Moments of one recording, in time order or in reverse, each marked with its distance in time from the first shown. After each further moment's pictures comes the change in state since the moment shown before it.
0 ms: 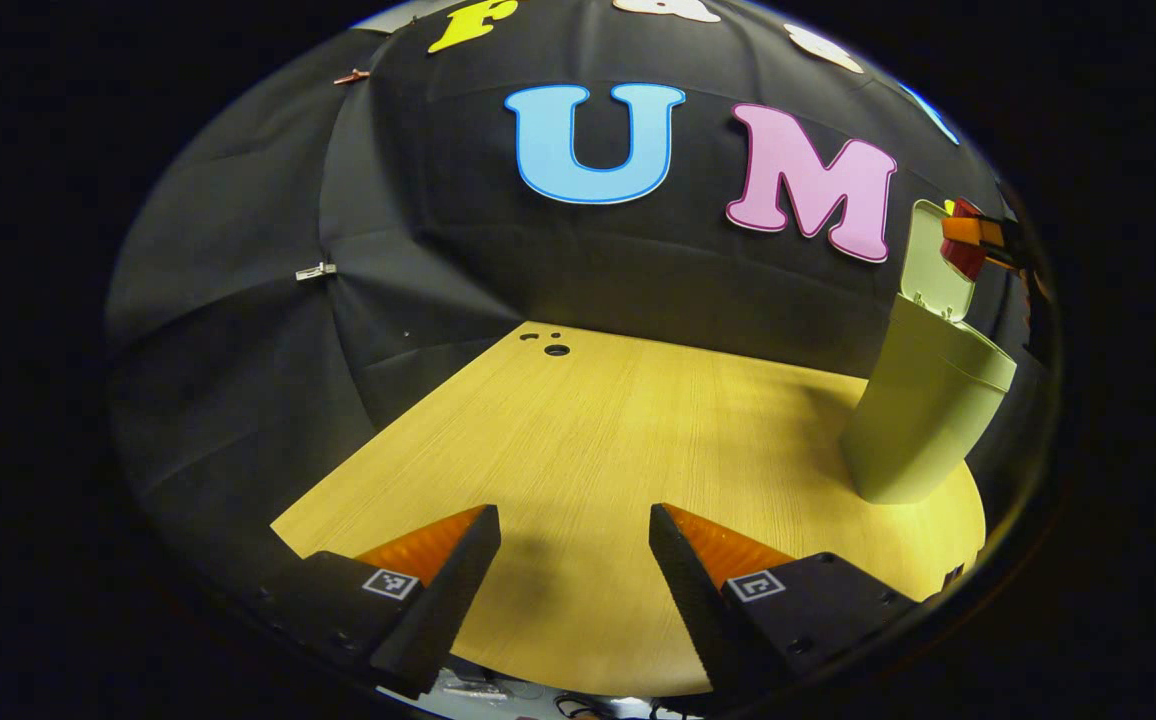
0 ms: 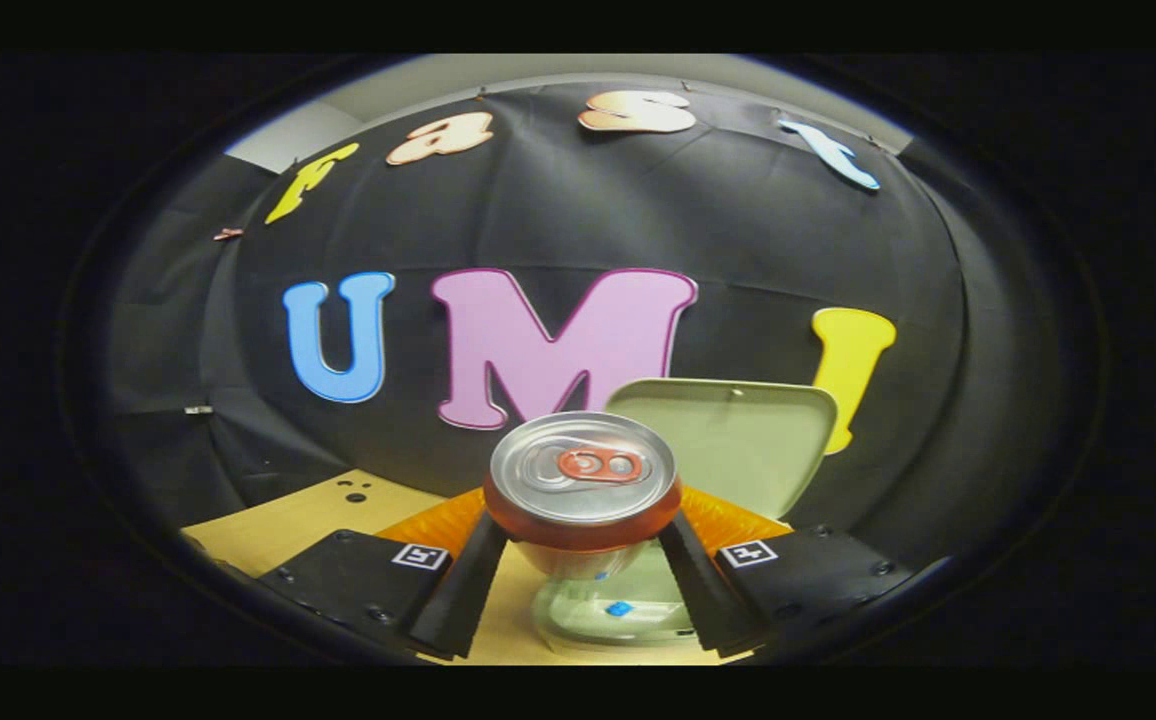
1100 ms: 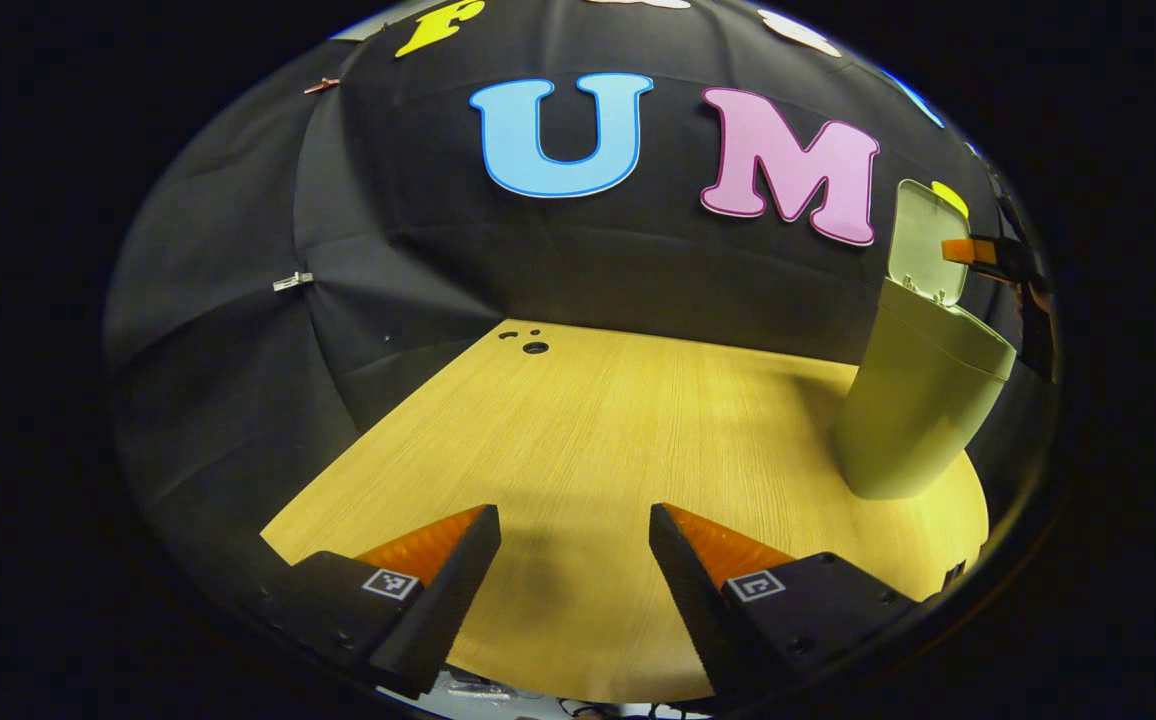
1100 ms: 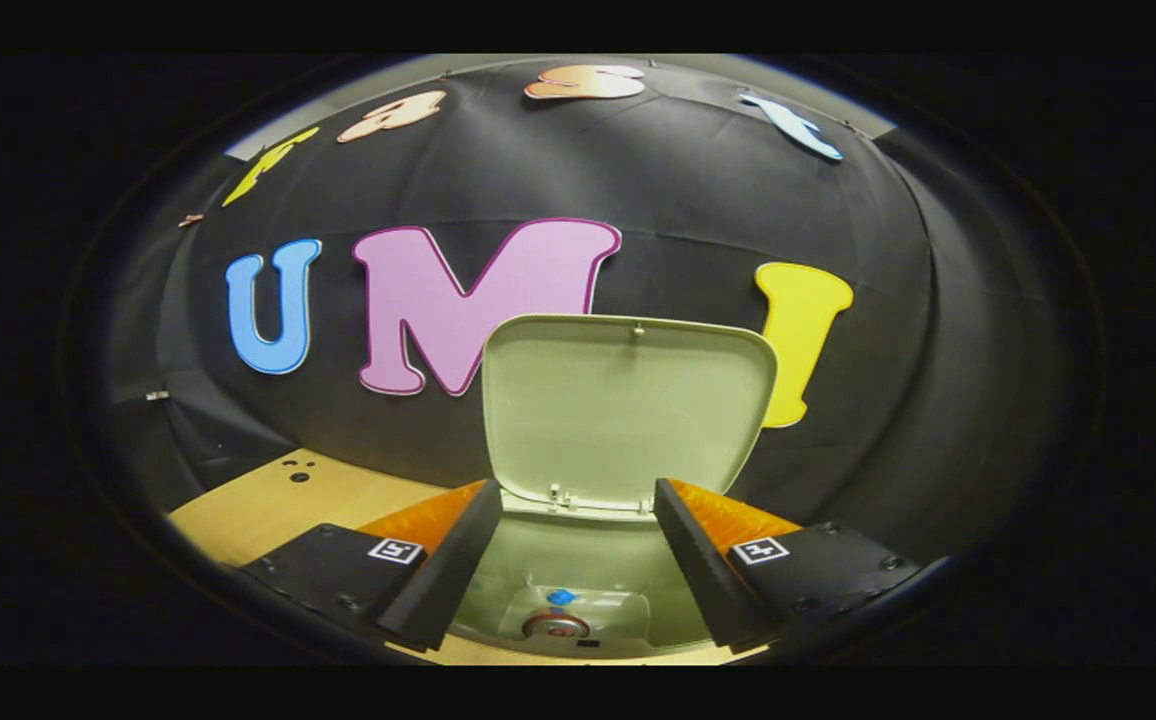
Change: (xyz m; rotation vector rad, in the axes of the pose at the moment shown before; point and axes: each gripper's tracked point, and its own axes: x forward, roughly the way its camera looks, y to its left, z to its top) left arm 0.010 -0.028 0.004 0.037 0.020 -0.013; right arm 0.021 -0.056 -0.033 0.000 0.070 -0.098
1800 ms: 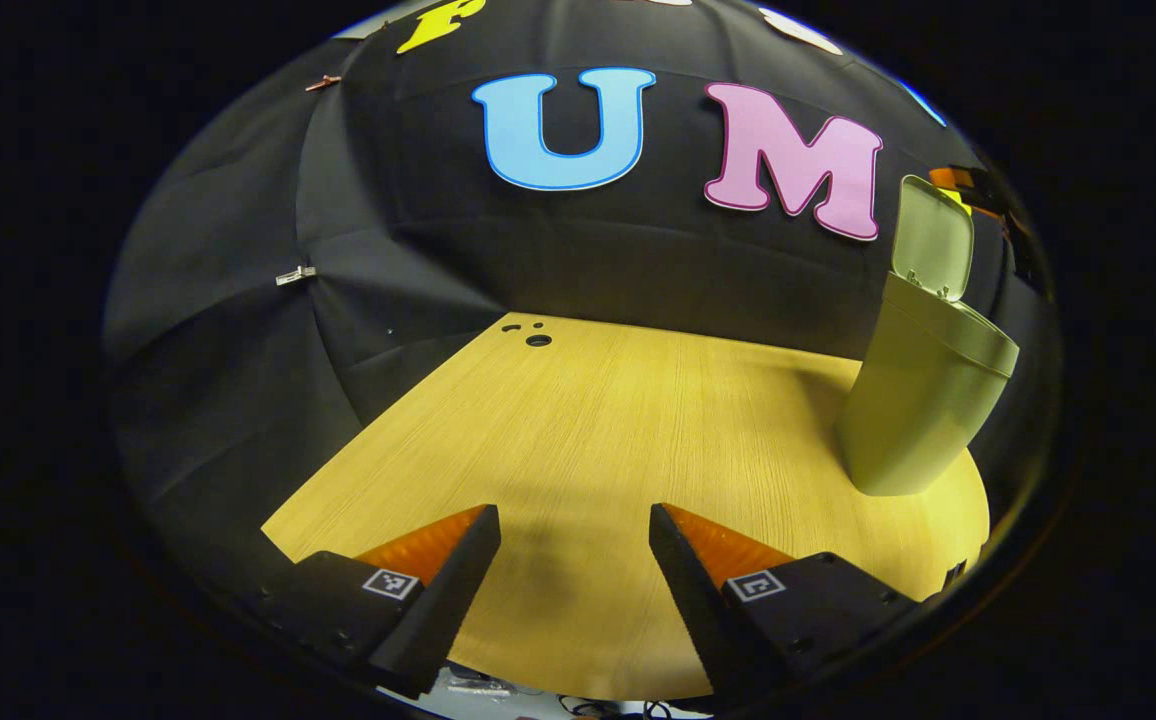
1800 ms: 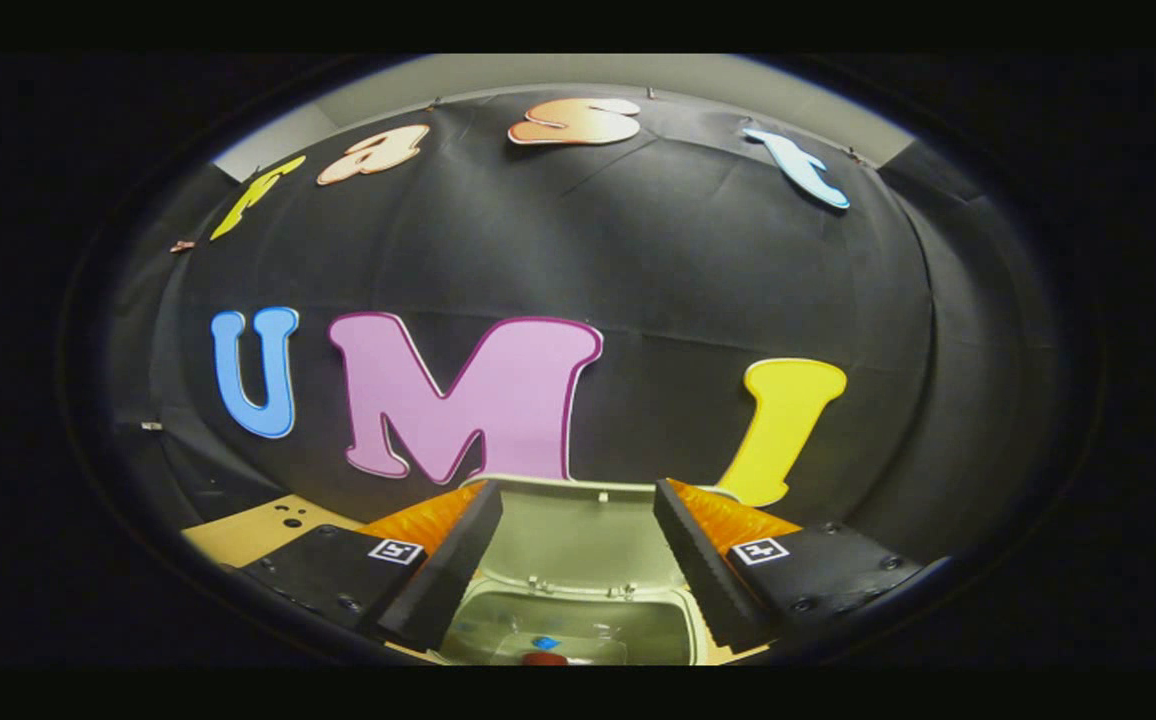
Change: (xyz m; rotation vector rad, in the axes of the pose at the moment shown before) left arm 0.001 -0.001 -0.006 -0.002 0.018 0.006; right arm 0.019 -0.018 0.126 0.001 -0.187 -0.016
